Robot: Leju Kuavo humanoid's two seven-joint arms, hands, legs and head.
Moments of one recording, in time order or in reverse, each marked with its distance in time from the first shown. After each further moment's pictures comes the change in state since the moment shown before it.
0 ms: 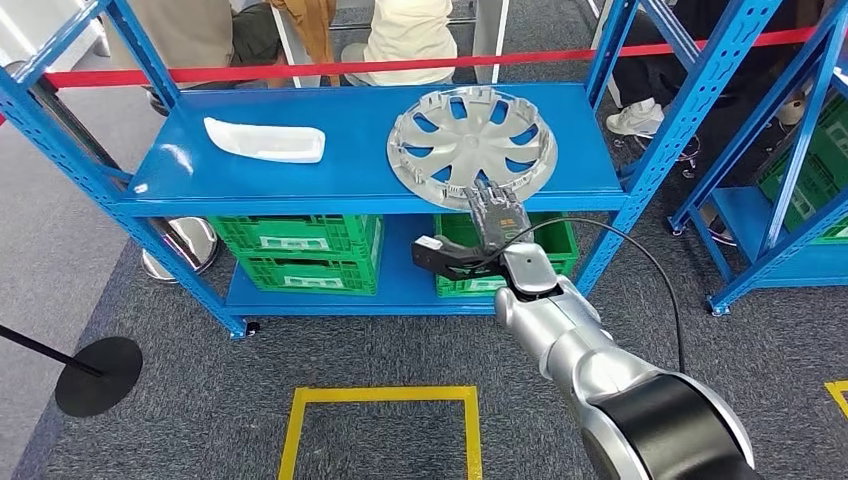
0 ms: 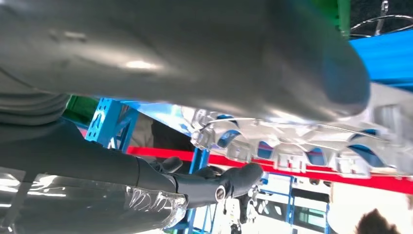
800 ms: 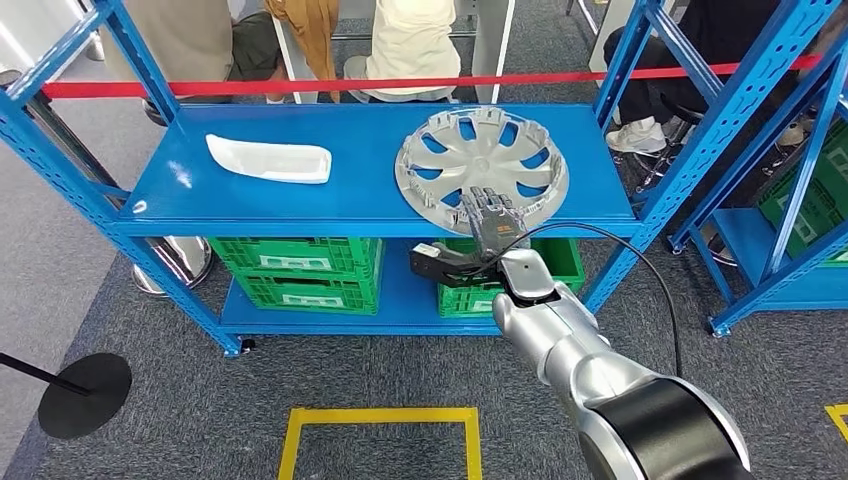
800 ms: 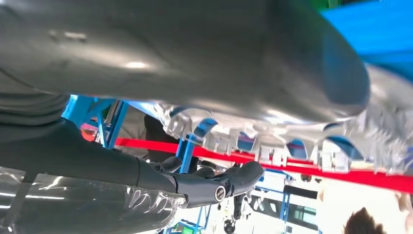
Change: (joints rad) left arm 0.000 -0.003 0.000 0.000 -0.005 0.001 -0.005; right arm 0.017 -0.007 -0.005 0.002 0.000 0.000 0.000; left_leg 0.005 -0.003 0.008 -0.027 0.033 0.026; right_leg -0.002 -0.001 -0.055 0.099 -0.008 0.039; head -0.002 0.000
